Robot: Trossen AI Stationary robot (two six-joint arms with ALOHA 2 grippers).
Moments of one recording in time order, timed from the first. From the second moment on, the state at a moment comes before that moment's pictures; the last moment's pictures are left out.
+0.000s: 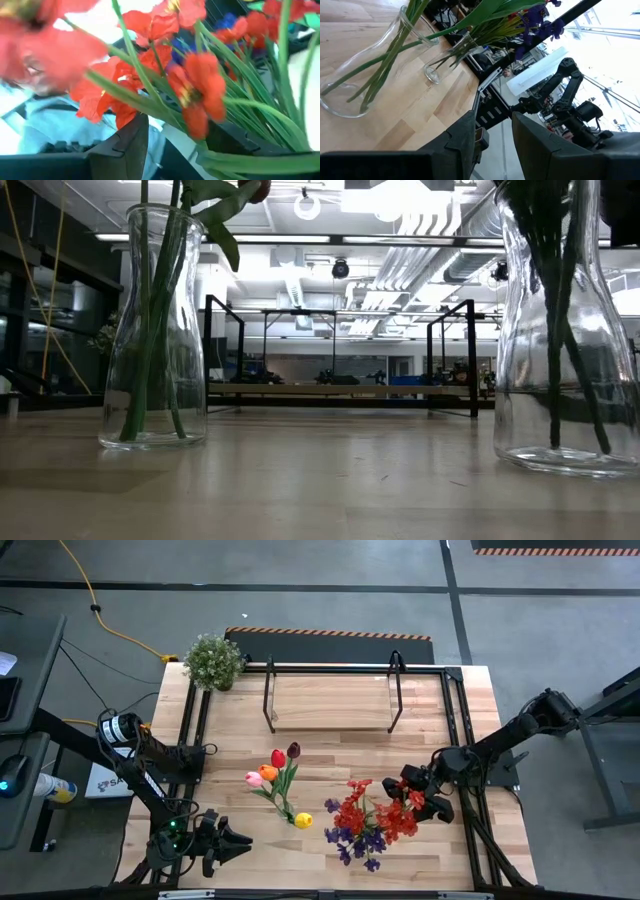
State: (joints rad) left arm -1.24 1.59 0.53 0.88 -1.24 -1.13; right arm 0.39 1.19 0.31 1.09 -0.44 0.81
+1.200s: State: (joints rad) left arm -1.24 1.59 0.53 0.88 -1.24 -1.13; right arm 0.39 1.19 0.31 1.18 -0.47 1.04
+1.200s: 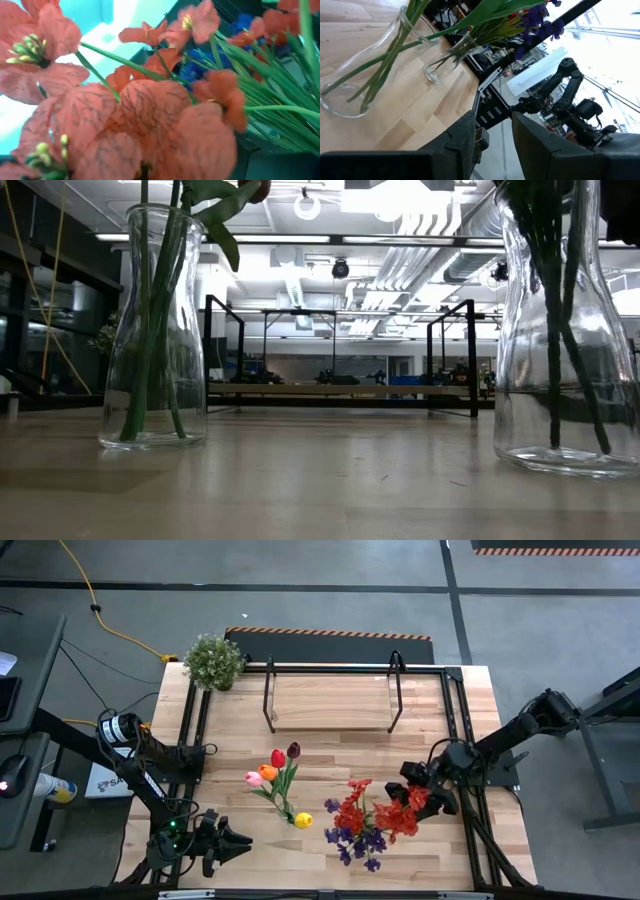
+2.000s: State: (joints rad) left arm -1.24 1.59 0.53 0.88 -1.24 -1.13; right arm 0.39 1.19 0.31 1.11 -0.47 0.98
